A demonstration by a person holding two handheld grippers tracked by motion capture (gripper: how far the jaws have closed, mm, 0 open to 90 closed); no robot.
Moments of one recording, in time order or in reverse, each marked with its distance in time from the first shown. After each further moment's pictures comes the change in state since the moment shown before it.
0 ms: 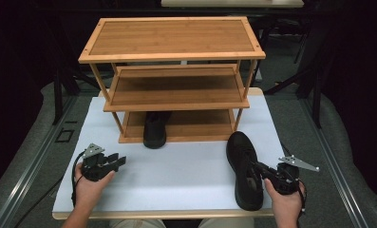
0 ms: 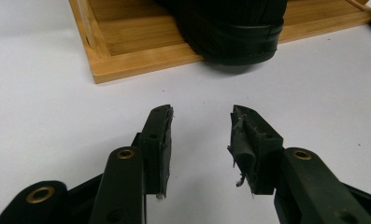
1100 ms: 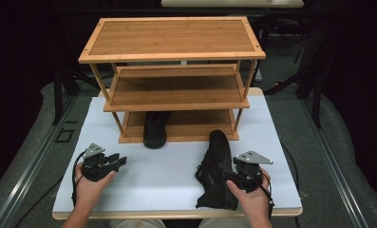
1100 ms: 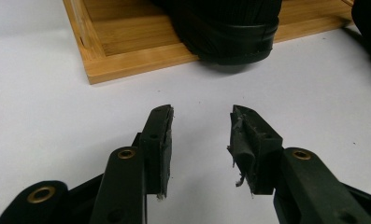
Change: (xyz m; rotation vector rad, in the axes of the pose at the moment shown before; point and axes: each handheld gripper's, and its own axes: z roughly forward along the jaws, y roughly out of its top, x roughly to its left) left arm -0.001 0.000 0.001 0.004 -0.015 0.003; right arm 0.091 0.005 0.036 0.051 -0.013 -0.269
